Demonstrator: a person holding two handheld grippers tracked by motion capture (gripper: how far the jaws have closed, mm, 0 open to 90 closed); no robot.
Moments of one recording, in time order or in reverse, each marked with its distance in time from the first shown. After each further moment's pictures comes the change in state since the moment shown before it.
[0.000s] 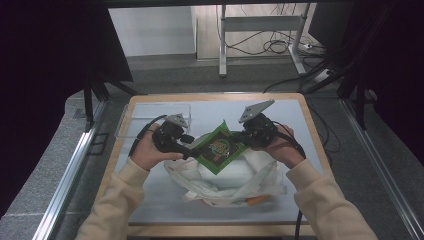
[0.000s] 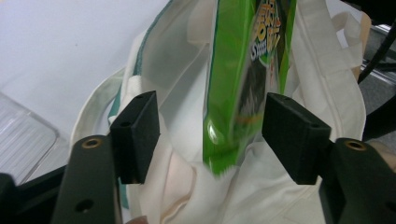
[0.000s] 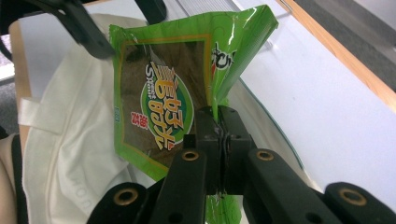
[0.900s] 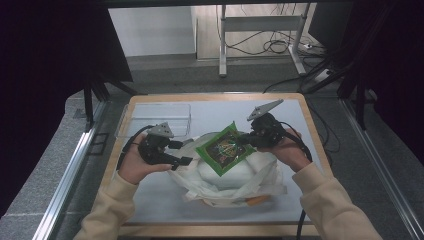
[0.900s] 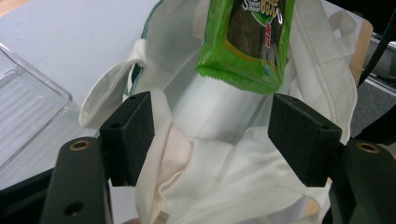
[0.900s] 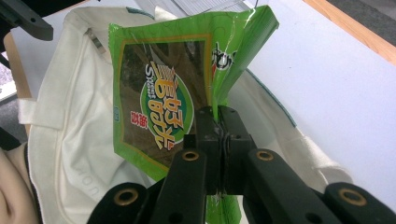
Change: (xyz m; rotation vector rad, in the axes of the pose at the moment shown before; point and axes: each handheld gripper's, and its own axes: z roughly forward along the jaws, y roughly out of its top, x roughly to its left) left arm -0.014 -0.034 -0.023 -0.069 0.070 -0.014; right arm -0.009 -0.016 -0.009 0.041 -0.014 0.148
